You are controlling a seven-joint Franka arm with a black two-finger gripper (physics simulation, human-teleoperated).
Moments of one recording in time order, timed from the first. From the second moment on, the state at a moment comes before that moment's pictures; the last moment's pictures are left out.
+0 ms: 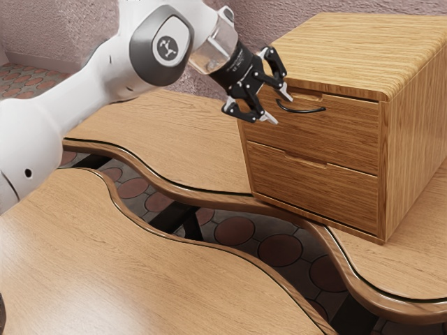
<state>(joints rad) -0.09 0.32 0.09 -1.17 -0.37 1.99 -1.22</state>
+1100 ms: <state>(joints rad) -0.11 0.30 0.09 -1.23 -0.38 2.00 -1.19</state>
